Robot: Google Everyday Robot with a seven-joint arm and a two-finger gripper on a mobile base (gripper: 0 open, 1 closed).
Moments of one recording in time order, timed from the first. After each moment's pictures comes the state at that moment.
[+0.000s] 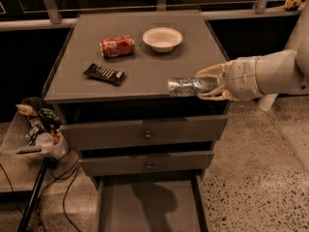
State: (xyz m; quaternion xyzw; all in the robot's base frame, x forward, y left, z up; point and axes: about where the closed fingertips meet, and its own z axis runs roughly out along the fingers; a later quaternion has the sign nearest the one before) arm 0.559 -0.154 0.878 -0.73 0.51 -0.05 0.45
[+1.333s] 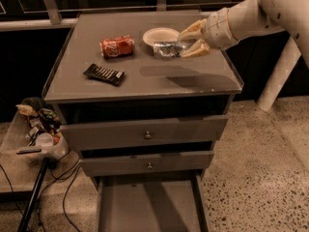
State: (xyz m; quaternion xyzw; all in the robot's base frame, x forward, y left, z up) arm 0.688 -0.115 0.921 -0.73 0.51 0.03 0.45
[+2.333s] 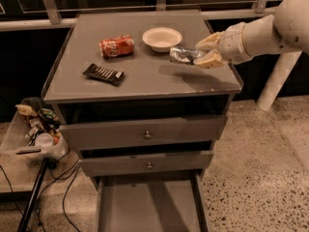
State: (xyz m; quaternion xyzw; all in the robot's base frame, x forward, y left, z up) arm 0.681 -0.171 0.898 -0.63 0.63 0.02 0.46
